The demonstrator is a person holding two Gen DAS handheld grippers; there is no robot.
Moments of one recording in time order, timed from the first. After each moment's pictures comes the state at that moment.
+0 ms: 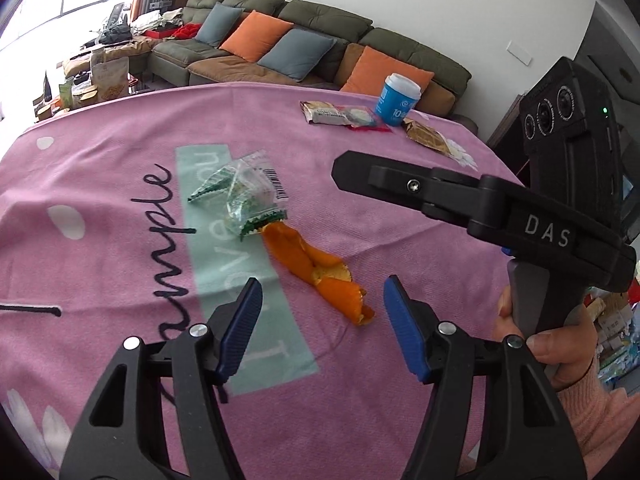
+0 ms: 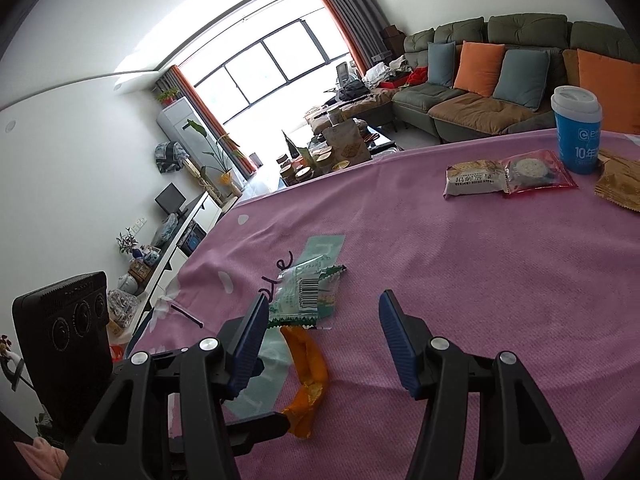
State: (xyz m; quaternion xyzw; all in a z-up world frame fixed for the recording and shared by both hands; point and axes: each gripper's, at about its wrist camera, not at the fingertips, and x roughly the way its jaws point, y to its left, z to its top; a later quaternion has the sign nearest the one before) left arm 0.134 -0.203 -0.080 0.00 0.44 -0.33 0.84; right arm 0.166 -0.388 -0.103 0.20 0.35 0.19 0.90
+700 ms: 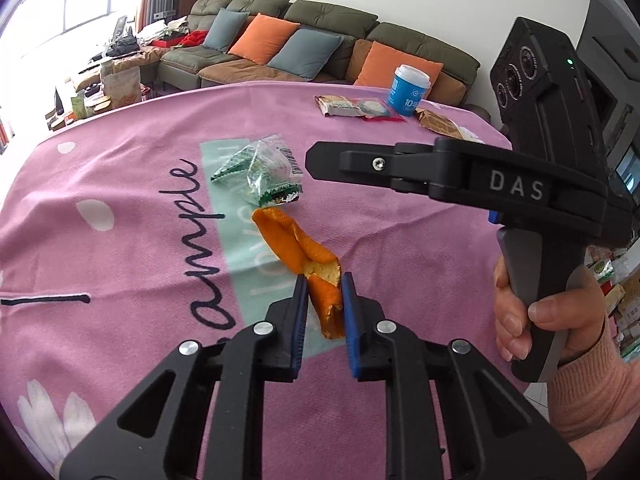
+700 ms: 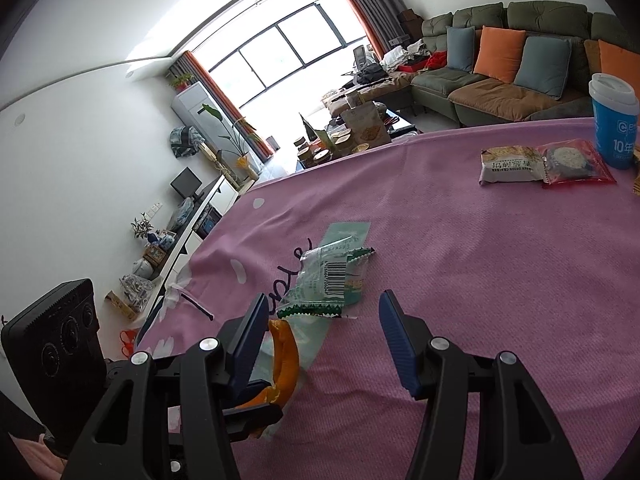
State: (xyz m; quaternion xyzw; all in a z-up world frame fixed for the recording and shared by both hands) left arm 0.118 -0.184 -0.078 0.04 0.42 -0.30 0.85; right arm 0.185 -0.370 -0.109 0.19 0.37 0.24 0.88
